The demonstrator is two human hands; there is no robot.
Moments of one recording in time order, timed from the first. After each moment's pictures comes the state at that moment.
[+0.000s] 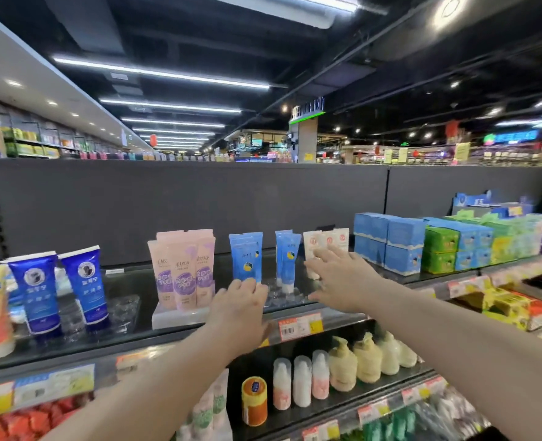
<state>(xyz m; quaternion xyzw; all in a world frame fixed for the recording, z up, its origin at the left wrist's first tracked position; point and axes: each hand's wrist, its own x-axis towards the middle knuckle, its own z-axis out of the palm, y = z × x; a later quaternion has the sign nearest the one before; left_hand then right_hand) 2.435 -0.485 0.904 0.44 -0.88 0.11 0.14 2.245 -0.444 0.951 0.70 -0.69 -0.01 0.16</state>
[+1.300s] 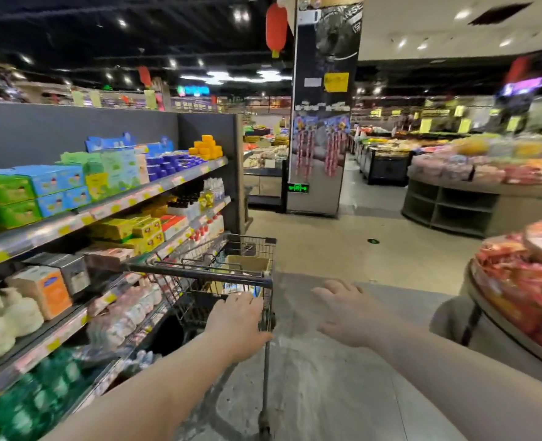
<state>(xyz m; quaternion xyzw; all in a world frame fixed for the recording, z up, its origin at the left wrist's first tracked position) 2.004 -0.032 0.810 -0.02 -1.00 0.03 0.01 1.953 0.169 0.837 0.27 -0.96 -0.04 -0.02</state>
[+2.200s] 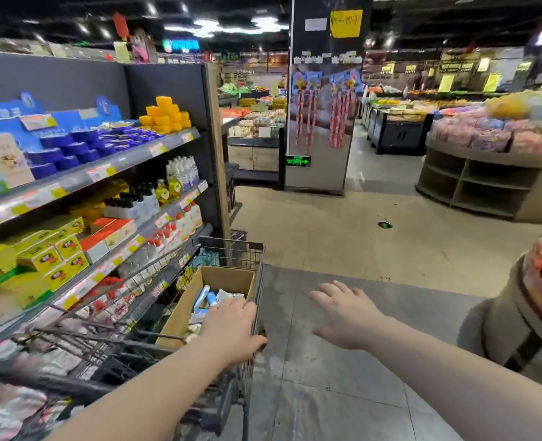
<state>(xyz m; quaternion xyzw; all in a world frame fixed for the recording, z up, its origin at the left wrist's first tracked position) 1.585 -0.059 0.734 0.00 -1.00 0.02 -0.07 1.535 0.147 0.766 0.28 -0.96 -0.05 -0.08</state>
